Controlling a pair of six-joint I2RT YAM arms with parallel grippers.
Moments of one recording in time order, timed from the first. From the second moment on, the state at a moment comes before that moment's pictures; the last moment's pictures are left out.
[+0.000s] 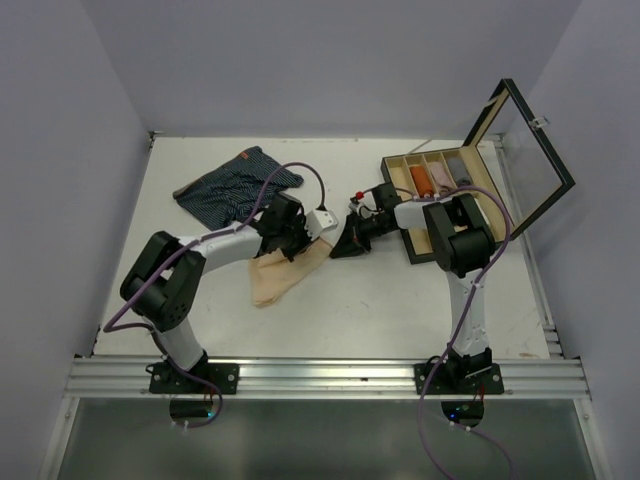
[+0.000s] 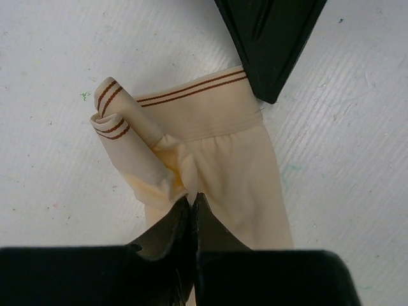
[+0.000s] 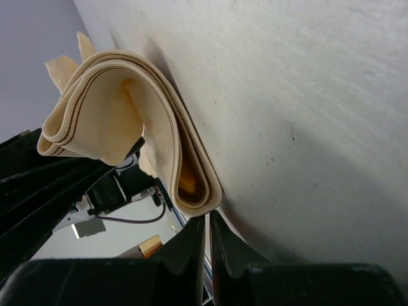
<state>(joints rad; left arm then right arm) -0.58 1.74 1.01 -0.18 0.23 0.45 0.34 2.21 1.30 -0.26 -1.00 0.60</state>
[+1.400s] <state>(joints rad) -0.67 1.78 1.01 -0.22 0.24 0.42 0.33 1.98 1.28 -0.12 -1.00 0.79</state>
